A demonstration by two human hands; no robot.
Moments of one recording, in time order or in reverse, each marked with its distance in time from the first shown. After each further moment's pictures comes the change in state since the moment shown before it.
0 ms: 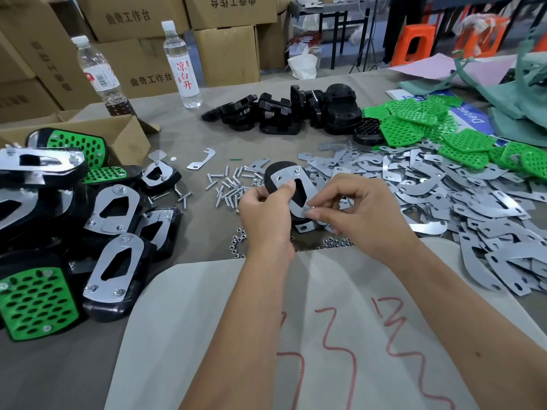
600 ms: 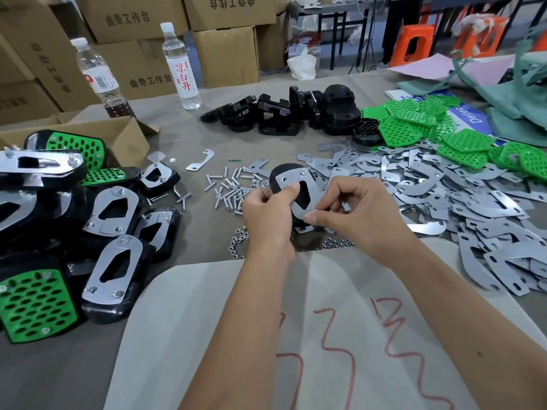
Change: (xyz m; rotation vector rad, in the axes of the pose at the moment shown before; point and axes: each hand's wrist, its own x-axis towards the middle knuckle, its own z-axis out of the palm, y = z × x) left_hand 0.001 -0.001 0.001 0.003 -0.044 -0.054; right_hand -0.001 0.003 0.000 0.044 0.012 0.046
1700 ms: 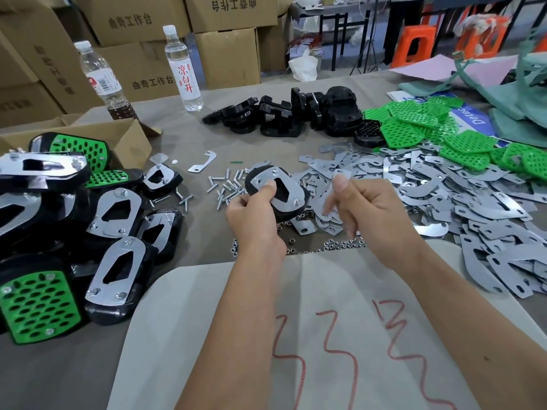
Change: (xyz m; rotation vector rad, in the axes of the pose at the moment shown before) left_hand 0.015 0.005 -0.010 -0.168 0.173 -0.024; right_hand -0.004 -0.011 -0.002 0.089 0.027 -0.012
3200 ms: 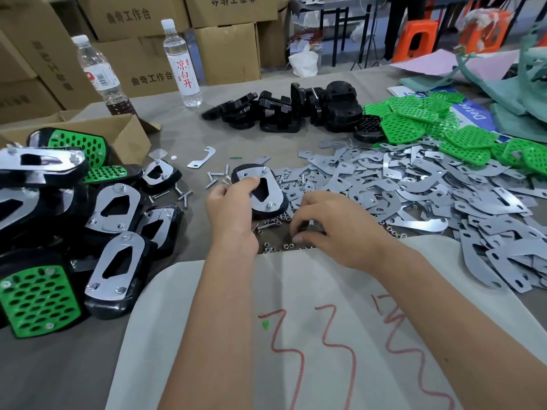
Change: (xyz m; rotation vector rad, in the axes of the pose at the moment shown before) left_hand 0.006 0.029 -0.019 0.177 -0.015 0.071; right_hand 0.008 0.011 0.019 -0.769 -0.391 -0.146
